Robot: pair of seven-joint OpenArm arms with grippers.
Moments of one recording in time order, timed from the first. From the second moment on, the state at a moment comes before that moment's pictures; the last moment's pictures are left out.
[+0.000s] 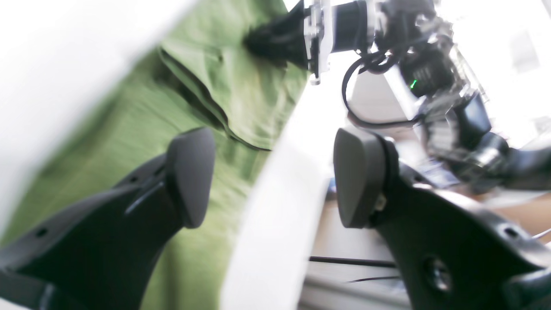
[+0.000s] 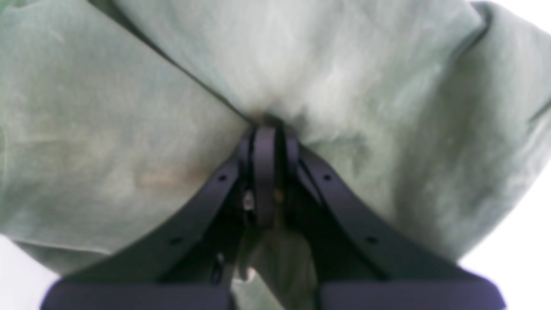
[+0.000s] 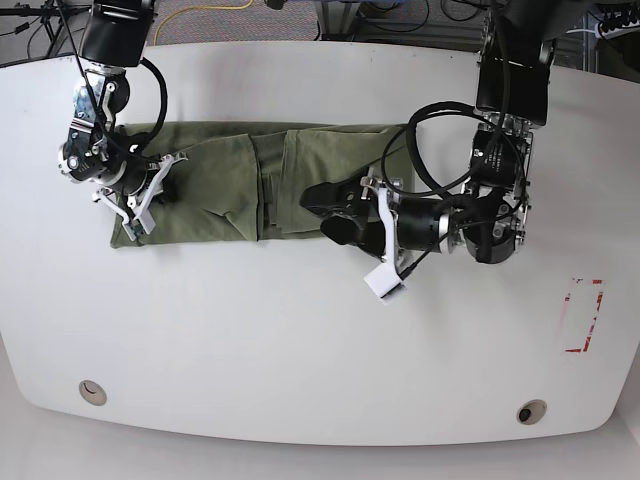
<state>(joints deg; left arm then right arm) -15.8 -11.2 9.3 91.7 -72.0 -27.2 81.0 -0.8 17.2 18.6 81.1 17.0 40.5 -53.5</state>
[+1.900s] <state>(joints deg) -10.2 -19.5 29.0 99.2 -59.0 -32.5 82.3 -0.9 17.1 18.6 83.2 15.7 40.4 -56.2</state>
